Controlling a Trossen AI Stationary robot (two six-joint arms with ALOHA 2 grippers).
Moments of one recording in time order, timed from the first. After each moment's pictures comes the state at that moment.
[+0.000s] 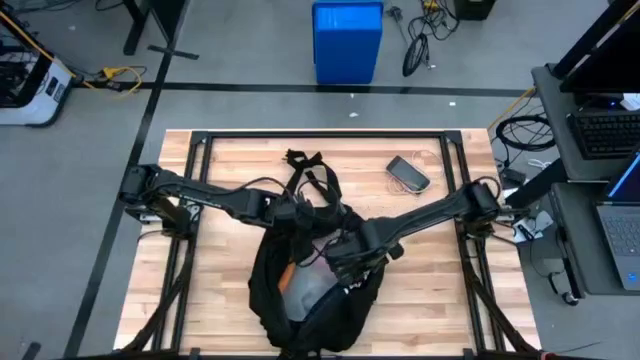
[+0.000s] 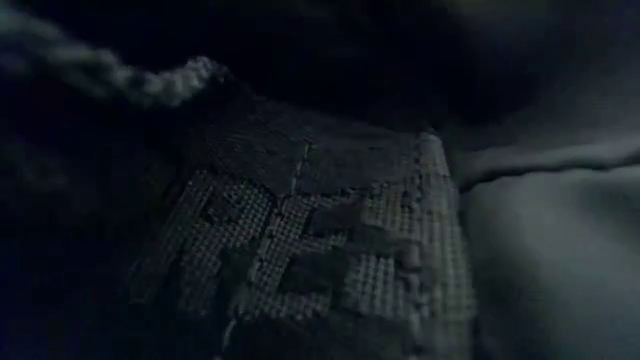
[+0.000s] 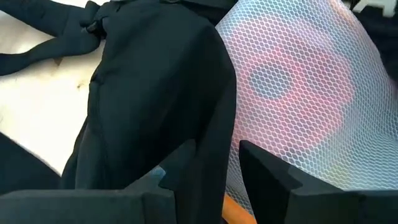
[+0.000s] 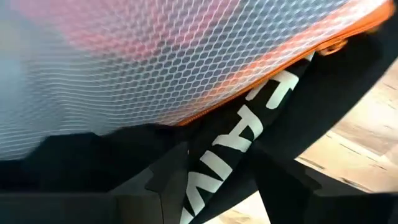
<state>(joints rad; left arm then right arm) -0.12 1.62 1.24 -0.64 -0.08 -0.49 0.32 1.98 1.71 -1.29 -0.19 1.40</state>
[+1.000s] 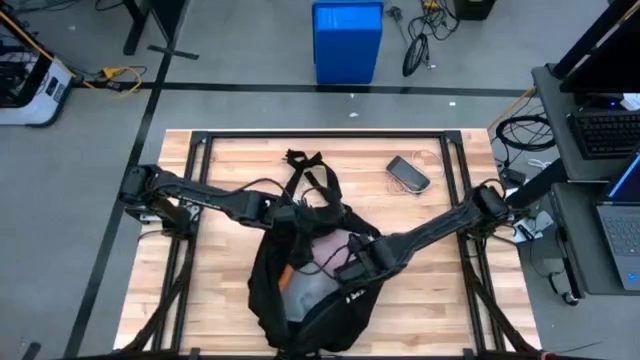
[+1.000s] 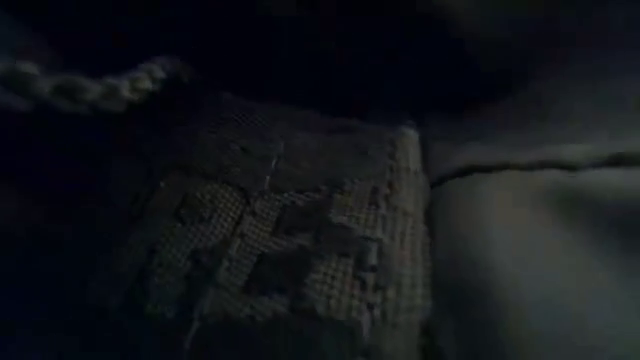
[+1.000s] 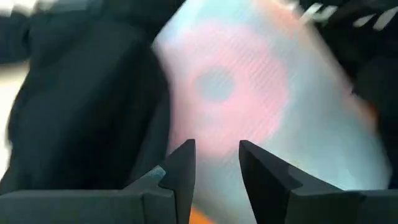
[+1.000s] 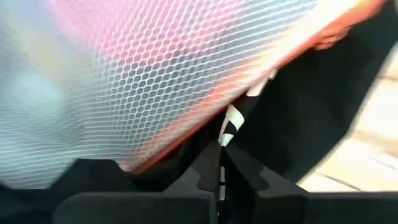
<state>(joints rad) -0.14 1.62 1.24 -0.54 0.03 -0.48 0.44 1.90 1.68 -1.23 0.06 1.63</state>
